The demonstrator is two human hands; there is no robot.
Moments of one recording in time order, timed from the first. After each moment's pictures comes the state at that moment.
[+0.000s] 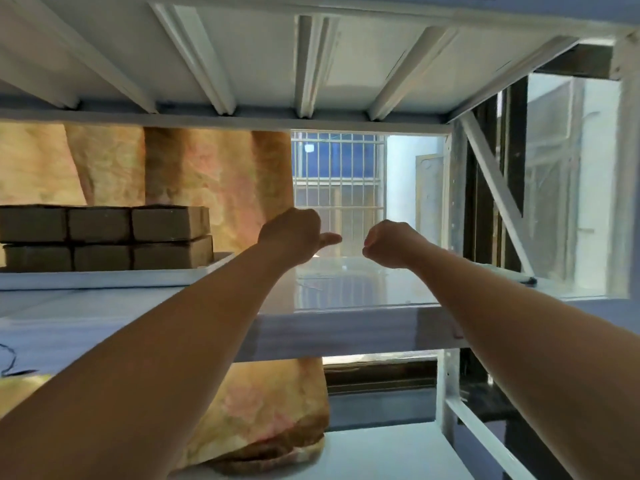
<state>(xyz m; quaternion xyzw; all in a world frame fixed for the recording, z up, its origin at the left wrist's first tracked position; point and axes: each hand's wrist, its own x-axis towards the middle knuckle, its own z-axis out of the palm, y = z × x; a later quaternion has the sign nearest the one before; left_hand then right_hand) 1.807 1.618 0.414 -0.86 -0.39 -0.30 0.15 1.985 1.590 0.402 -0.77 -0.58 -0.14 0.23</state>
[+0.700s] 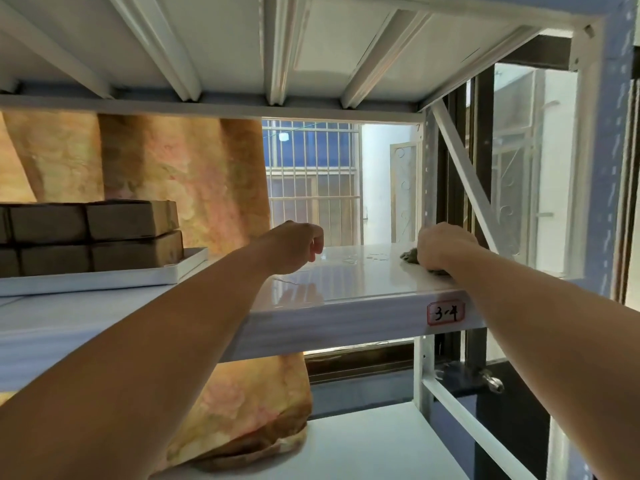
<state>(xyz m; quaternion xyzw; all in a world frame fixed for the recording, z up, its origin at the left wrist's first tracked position) 1.831 1.630 0.396 -0.93 -0.27 -0.24 0.07 2.052 1.526 0.386 -0.89 -0.41 -0.20 0.08</state>
